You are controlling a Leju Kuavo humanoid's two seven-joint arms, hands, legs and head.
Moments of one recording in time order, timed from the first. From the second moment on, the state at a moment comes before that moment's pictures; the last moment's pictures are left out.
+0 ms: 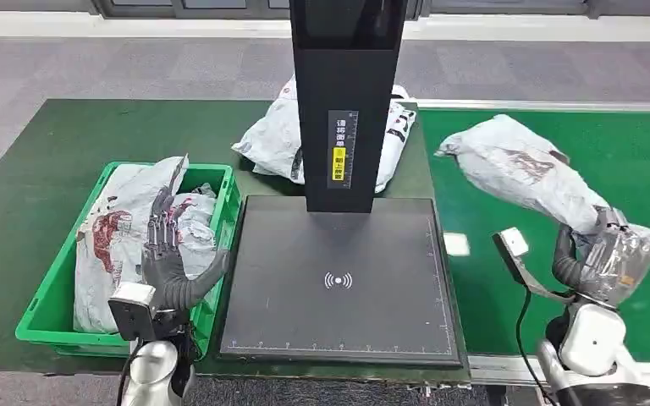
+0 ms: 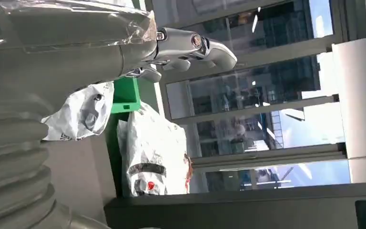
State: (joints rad) left arm -0.04 -0.27 -0.01 -1.44 -0.20 0.13 -0.70; right arm -0.07 -0.30 0.13 -1.49 1.53 -0.70 0.36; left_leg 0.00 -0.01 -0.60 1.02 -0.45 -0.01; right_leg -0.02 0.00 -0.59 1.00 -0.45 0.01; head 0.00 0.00
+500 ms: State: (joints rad) left arm -0.04 -0.27 -0.01 -1.45 -0.18 0.14 -0.70; right arm 0.00 0.27 -0.36 -1.78 1.53 -0.70 -0.47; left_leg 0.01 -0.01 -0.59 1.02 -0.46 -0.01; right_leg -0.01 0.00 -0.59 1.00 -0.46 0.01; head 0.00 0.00
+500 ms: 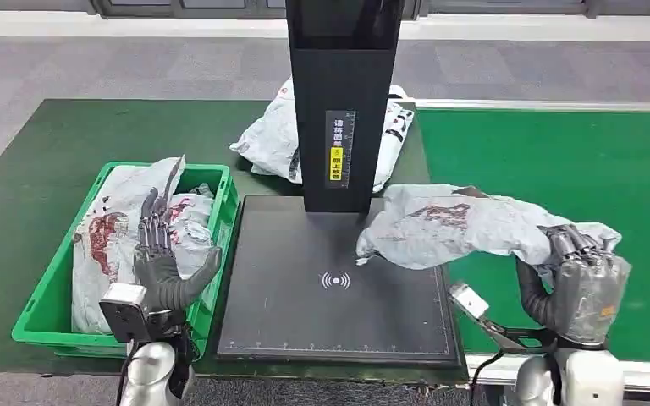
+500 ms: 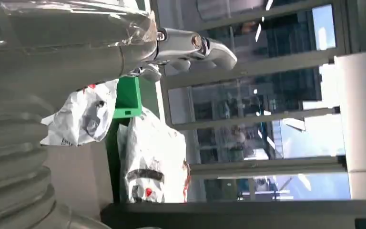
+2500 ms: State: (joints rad) left arm -0.02 -0.27 0.01 -1.45 -0.20 0.12 -0.70; right arm -0.07 0.14 0.12 -1.19 1.02 -0.10 -0.45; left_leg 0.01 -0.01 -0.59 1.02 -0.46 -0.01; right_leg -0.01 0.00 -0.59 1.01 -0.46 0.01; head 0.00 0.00
